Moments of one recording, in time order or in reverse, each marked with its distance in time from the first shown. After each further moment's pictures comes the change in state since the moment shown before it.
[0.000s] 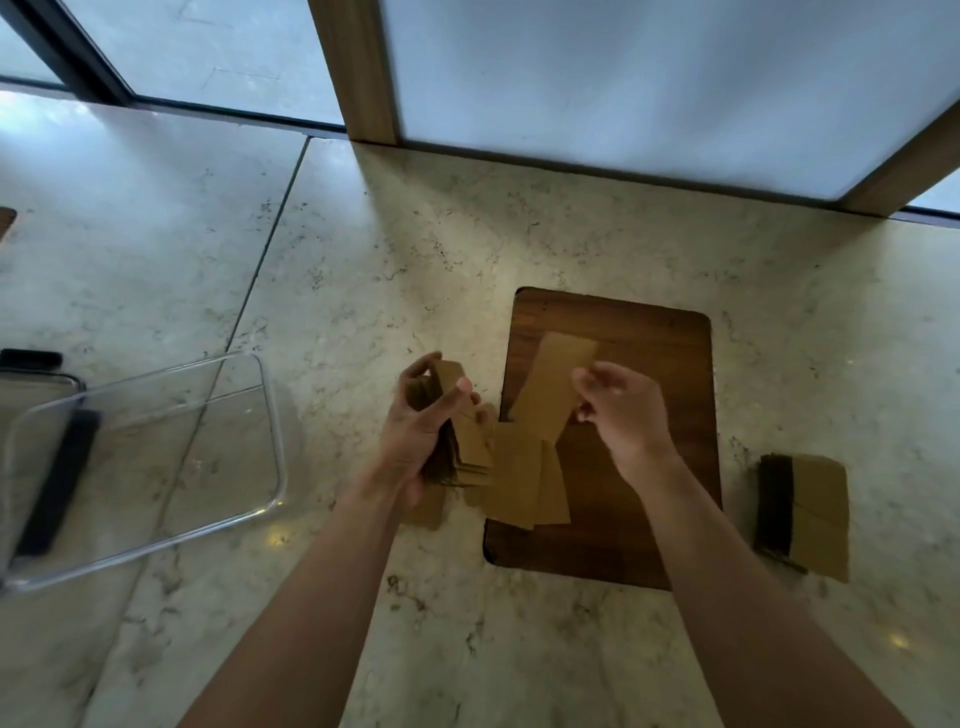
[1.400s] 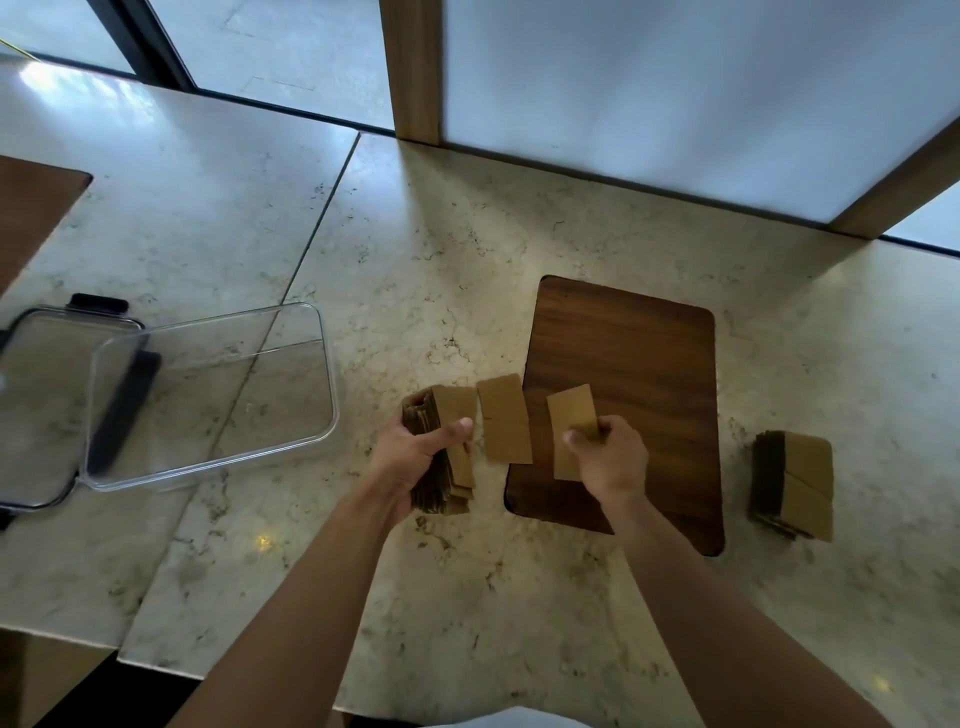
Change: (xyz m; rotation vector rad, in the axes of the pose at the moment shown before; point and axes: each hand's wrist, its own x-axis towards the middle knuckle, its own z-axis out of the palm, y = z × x) left_hand -0.065 -0.031 -0.057 0.106 0.120 -0.091; right_hand -0.057 0.068 0.032 -0.444 0.175 0.084
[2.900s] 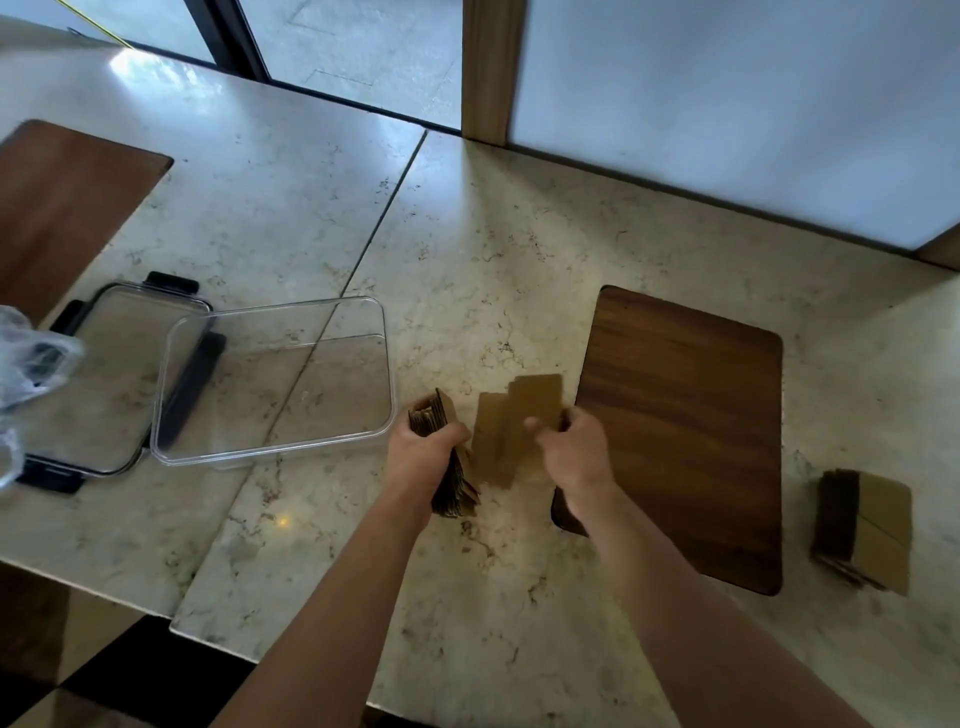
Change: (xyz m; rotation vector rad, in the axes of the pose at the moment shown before) left_hand -0.005 0.008 -0.028 0.029 0.321 0.017; right_hand -0.039 -0.066 0.062 0.328 -0.306 -0.052
